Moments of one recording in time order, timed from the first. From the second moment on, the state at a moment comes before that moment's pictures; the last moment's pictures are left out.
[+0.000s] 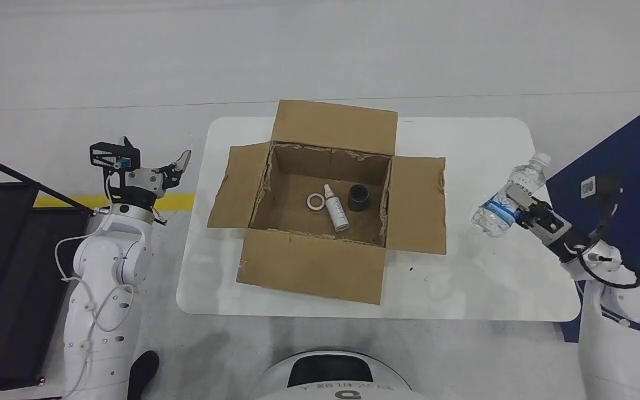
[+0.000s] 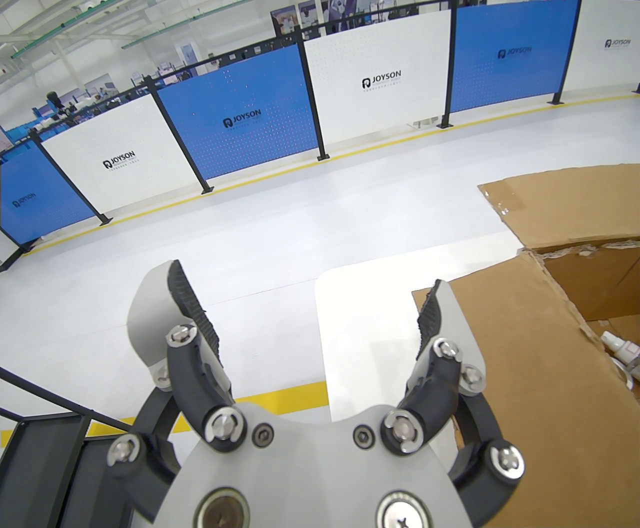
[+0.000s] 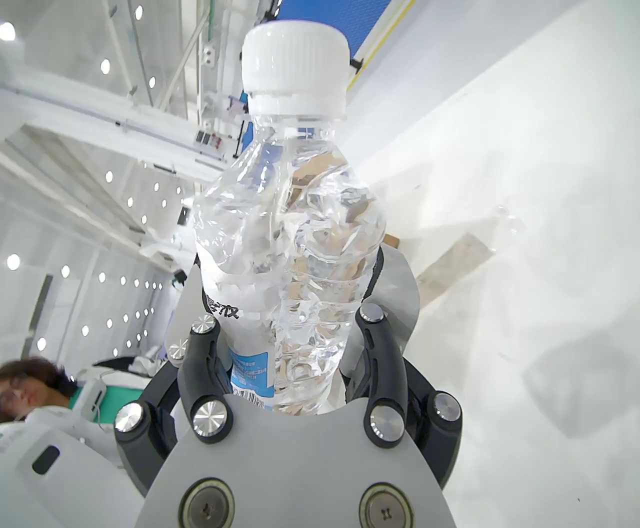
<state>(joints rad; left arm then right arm) 1.53 -1.23 -1.71 -1.70 1.39 -0.21 -0.01 -1.71 -1.15 2.06 -1.78 0.17 -0.33 1.03</state>
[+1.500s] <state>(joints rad) 1.53 -1.23 -1.71 -1.70 1.39 -0.21 -0.01 -0.98 -1.24 0.79 -1.71 -0.94 0.22 1.07</state>
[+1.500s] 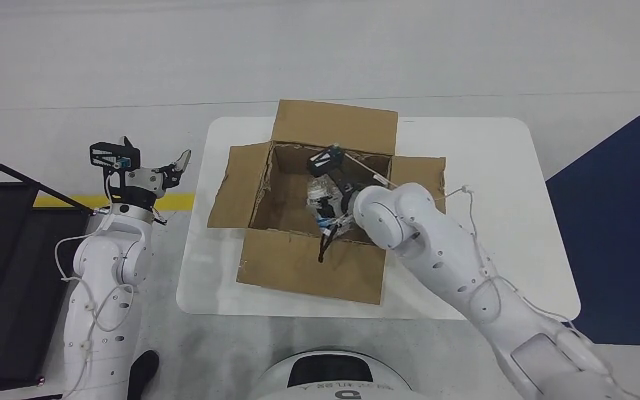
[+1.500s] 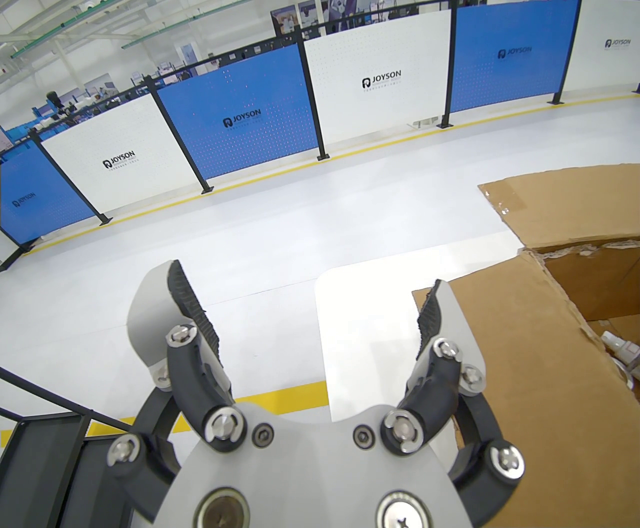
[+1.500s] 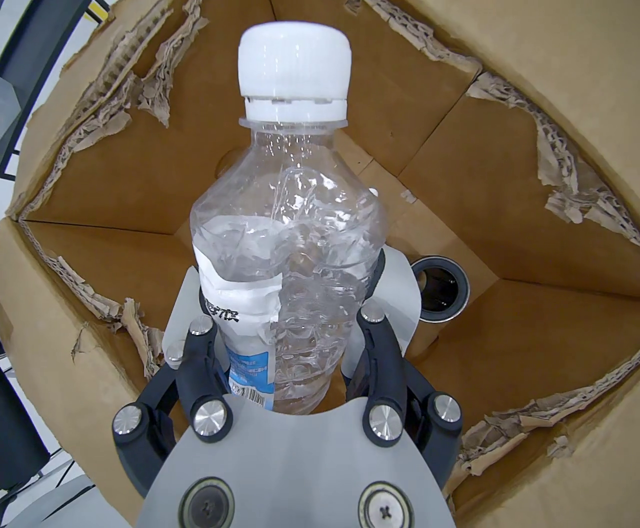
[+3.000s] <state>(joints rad) 1.53 -1.23 -1.71 -1.70 1.39 -0.21 -0.01 -1.38 -1.09 1.71 -1.59 0.00 -0.20 1.22</state>
